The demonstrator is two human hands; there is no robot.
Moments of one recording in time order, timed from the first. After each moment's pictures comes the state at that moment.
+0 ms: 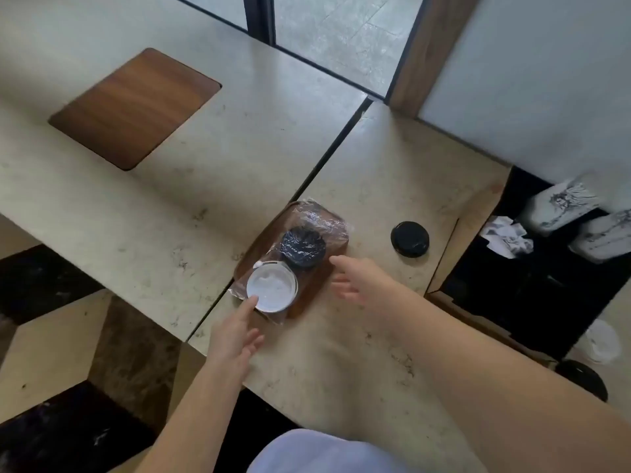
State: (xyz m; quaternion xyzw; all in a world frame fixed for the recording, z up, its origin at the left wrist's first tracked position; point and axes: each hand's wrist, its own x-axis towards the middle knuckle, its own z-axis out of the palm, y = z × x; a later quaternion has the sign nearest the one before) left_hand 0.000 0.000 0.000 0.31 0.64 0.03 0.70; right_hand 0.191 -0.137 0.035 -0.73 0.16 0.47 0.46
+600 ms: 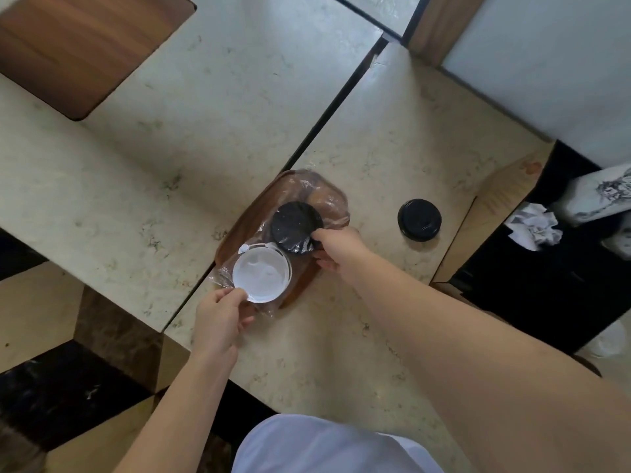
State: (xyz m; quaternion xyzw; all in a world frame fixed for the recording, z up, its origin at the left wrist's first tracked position) left_hand 0.013 0.007 -0.039 0.41 0.62 0.03 0.66; right_hand 0.214 -0.092 0.001 -0.75 0.21 0.43 0.46
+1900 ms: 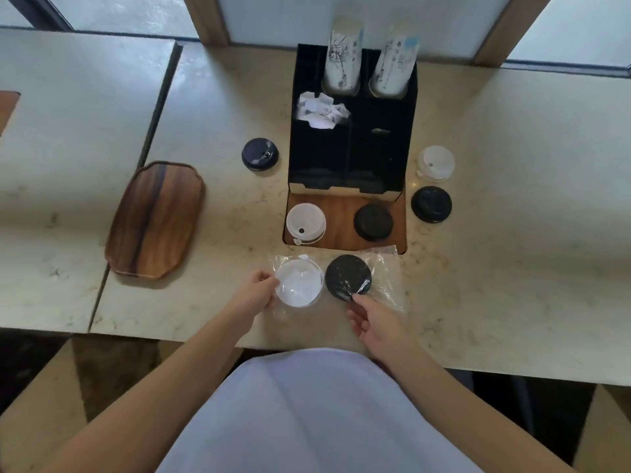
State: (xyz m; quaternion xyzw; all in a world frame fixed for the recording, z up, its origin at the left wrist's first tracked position) left_hand 0.011 -0.219 -0.017 0.69 0.35 -0.27 0.57; right_hand -0.017 -0.462 -0.010 -0.45 0.50 0.27 0.68
